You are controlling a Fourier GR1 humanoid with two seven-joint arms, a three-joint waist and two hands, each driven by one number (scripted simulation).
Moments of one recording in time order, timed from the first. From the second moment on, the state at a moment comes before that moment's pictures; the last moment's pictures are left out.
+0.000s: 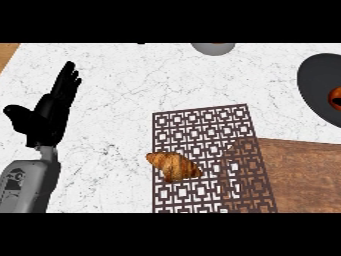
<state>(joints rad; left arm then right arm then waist) -0.30 0.18 0.04 -1.46 0.02 0.07 0.09 -0.81 -0.63 -0.79 -0.23 0.80 -0.30 -0.17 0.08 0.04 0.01</state>
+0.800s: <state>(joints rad) -0.24 0.21 0.09 -1.47 0.03 0.07 0.08 -0.68 -0.63 -1.02 -0.27 0.47 -0.08 -0.56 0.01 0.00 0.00</state>
